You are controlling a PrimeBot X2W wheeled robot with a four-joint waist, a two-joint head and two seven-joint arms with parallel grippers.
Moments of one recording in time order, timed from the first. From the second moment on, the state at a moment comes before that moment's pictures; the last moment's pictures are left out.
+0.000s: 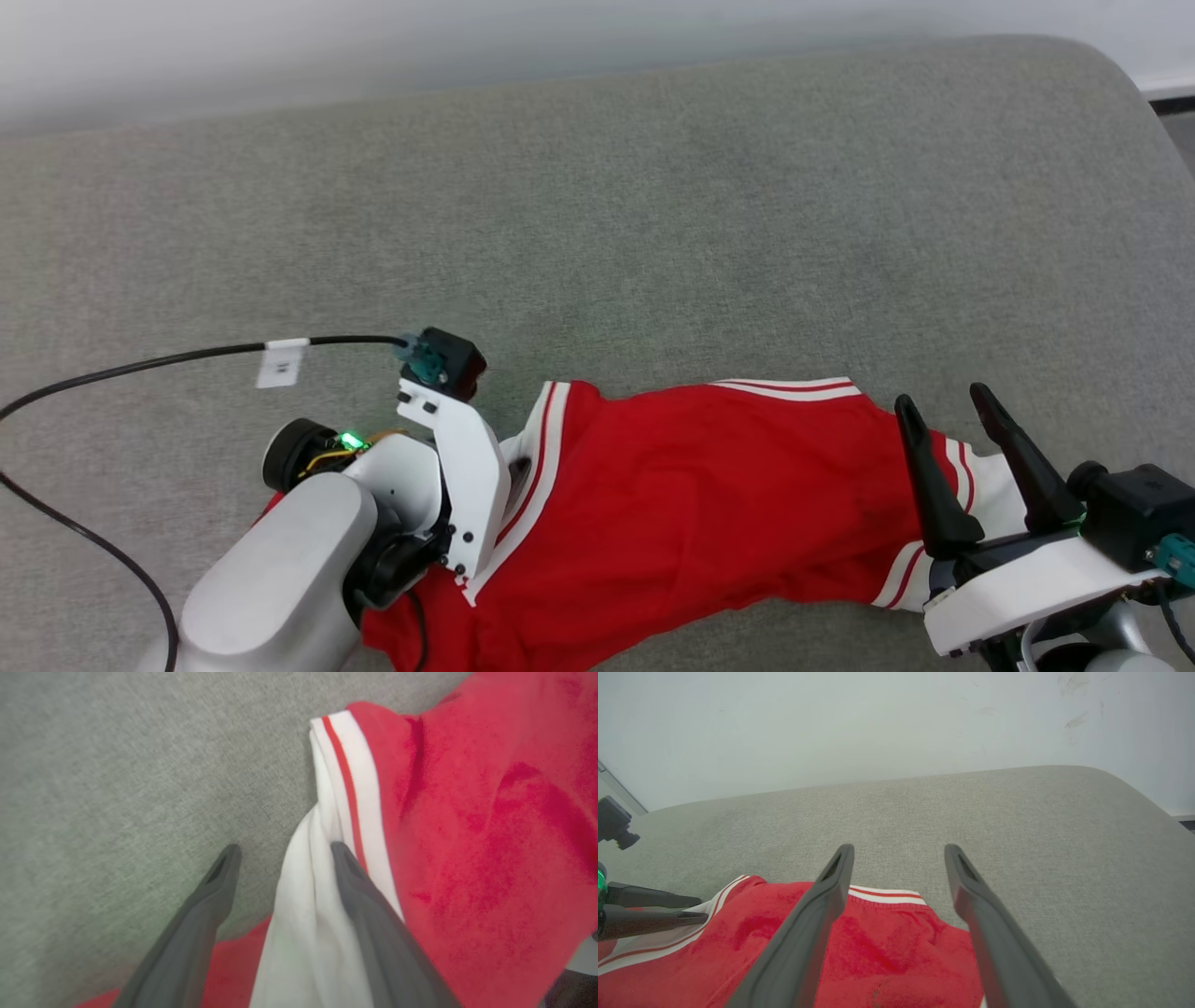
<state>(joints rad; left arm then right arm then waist) -0.53 0.43 -0.68 0.21 -0.70 0.04 0.62 0.02 -0.09 0.06 -0.19 0.24 0.13 0.04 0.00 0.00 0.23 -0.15</state>
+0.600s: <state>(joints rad) -0.66 0.44 -0.63 0.33 -0.58 0.12 0.43 0.02 -0.07 0.02 -0.15 0.27 0.13 0.04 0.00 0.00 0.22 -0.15</state>
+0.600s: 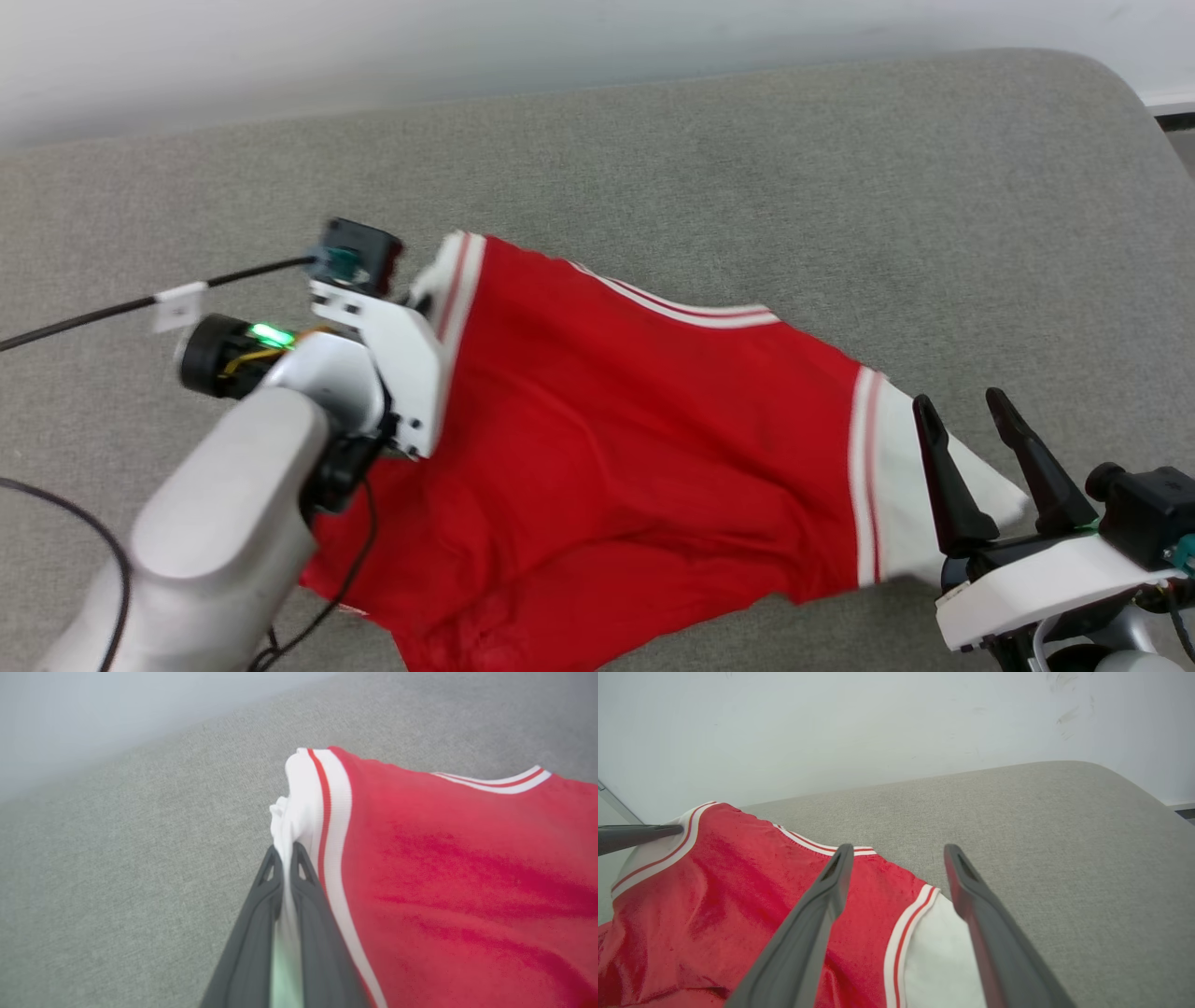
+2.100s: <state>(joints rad) -0.30 0.59 -0.58 0.18 -0.80 0.20 0.59 0.06 -0.06 0.00 -0.21 0.26 0.13 0.09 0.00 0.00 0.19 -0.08</state>
